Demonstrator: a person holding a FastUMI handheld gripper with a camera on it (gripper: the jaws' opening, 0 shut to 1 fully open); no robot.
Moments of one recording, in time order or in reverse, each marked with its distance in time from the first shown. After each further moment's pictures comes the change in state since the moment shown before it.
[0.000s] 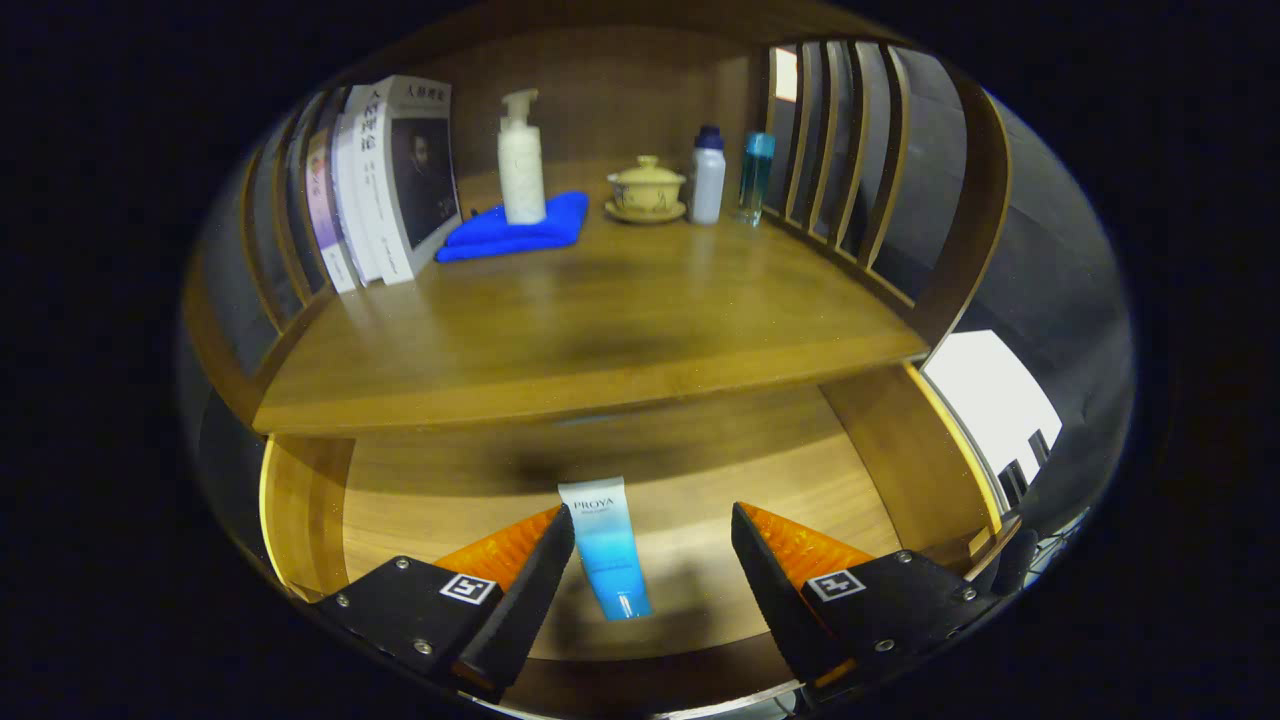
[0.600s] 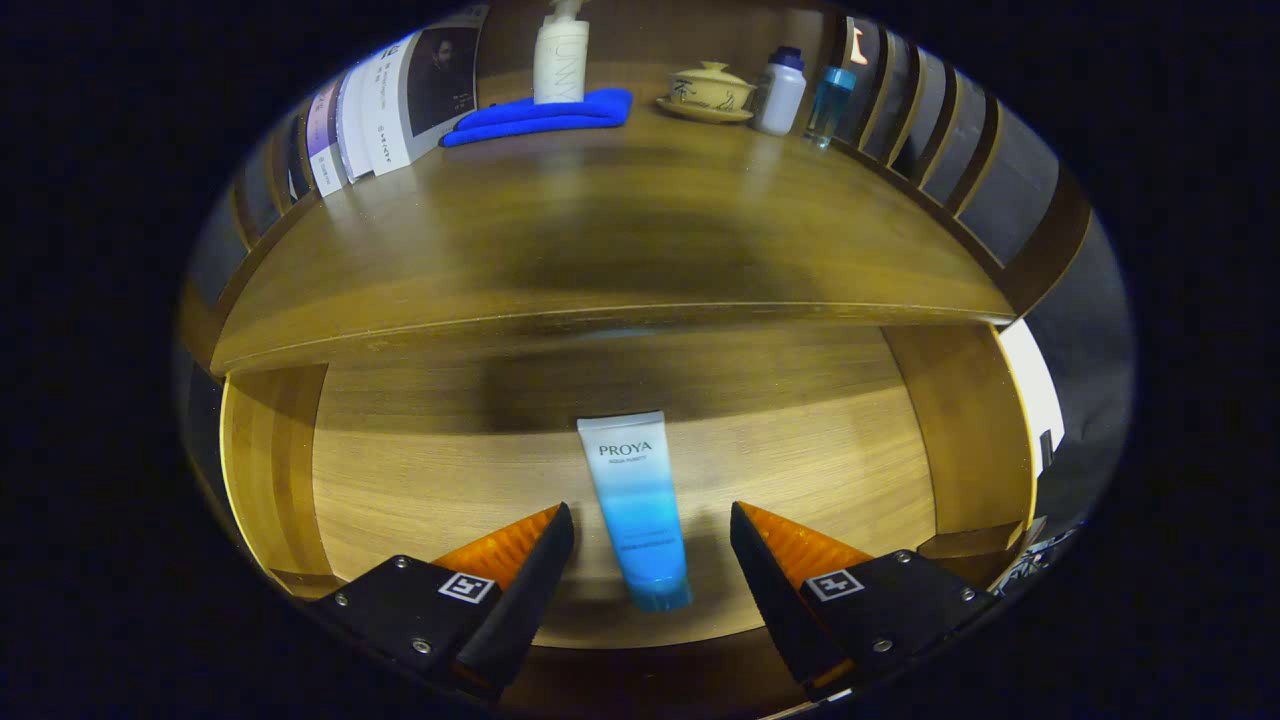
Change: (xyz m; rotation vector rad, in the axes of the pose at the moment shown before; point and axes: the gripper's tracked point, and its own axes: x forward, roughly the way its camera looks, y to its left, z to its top) arm 0.034 0.029 -0.040 -0.070 0.237 0.025
